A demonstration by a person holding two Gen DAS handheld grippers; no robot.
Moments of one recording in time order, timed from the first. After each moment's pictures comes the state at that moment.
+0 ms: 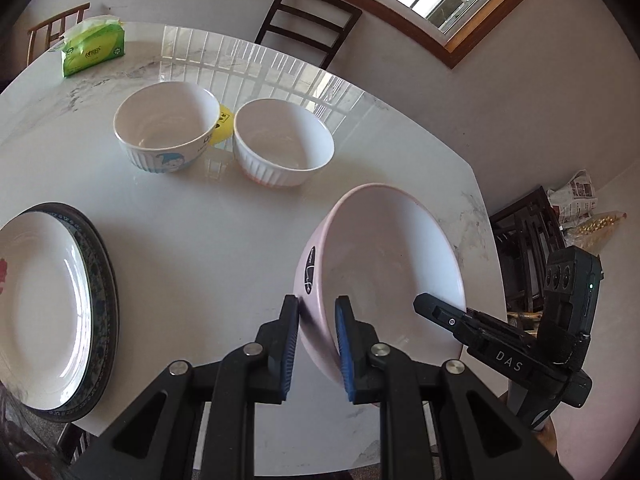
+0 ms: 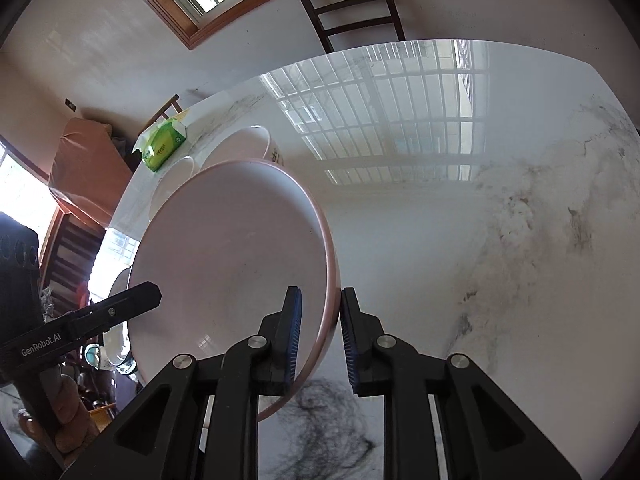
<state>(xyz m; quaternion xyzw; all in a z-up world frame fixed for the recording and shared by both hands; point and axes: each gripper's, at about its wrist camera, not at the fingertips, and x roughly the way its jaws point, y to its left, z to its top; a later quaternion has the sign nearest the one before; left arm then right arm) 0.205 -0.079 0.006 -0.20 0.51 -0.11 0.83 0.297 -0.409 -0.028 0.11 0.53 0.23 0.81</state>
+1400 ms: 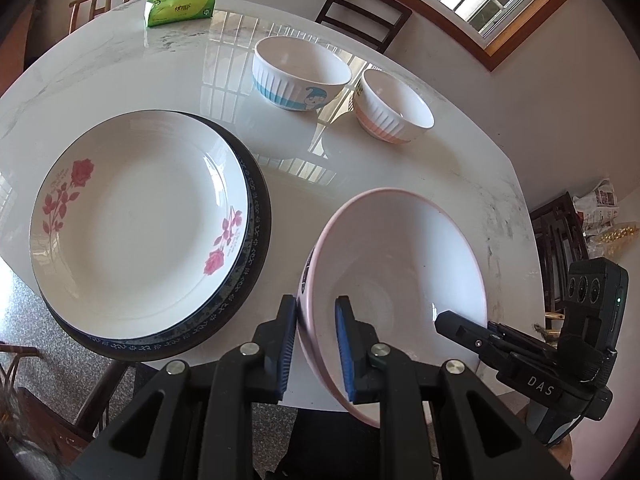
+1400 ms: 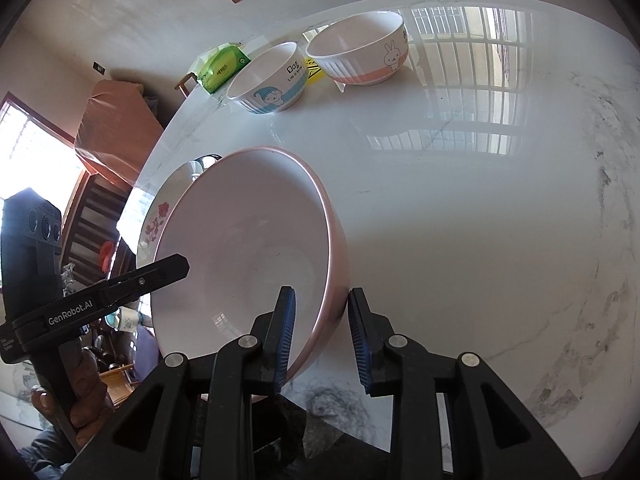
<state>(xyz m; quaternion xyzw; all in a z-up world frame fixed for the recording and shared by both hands) 0.127 -0.002 -0.034 -0.20 0.53 -0.06 0.82 0.191 -0.314 -0.062 0.11 0.55 0.29 0.77</state>
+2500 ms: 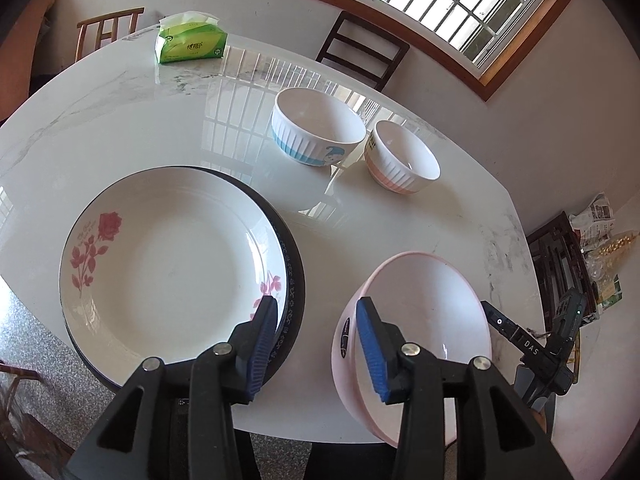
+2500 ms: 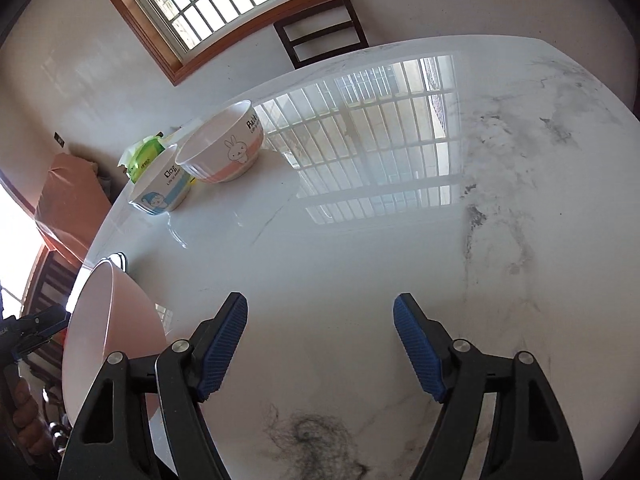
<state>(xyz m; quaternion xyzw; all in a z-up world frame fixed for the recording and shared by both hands) 0.137 0.032 -0.018 -0.20 0.47 -0.05 0.86 0.232 -0.410 -0.099 0.15 0.45 0.17 0.86</state>
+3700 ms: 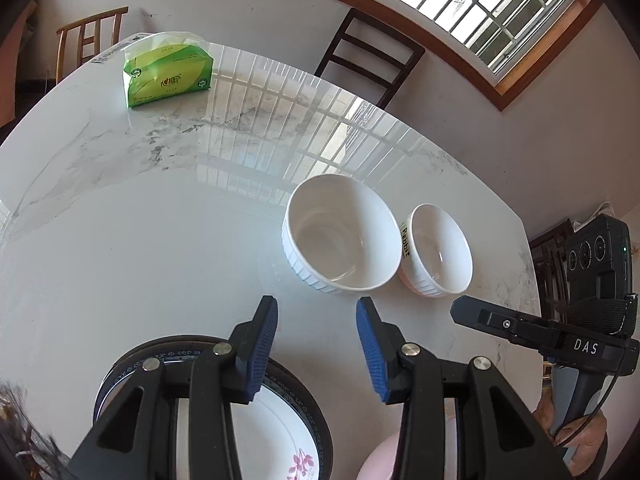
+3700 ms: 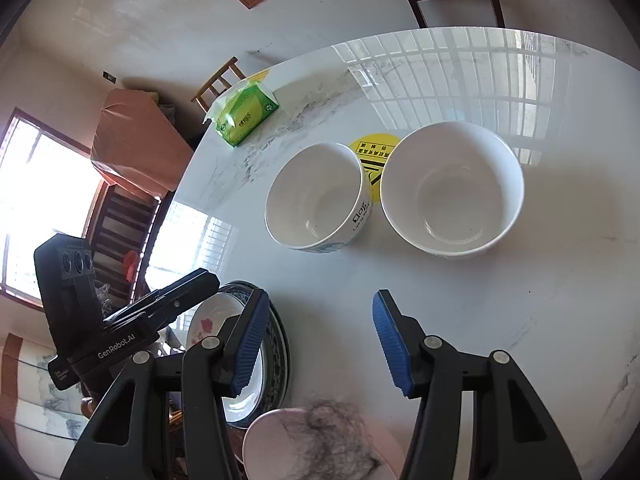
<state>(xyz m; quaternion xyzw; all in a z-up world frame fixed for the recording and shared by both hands) 0.293 0.089 0.003 -0.20 0.50 -0.06 0.84 0.347 -0.235 0.000 0.13 0.57 0.32 0.75</state>
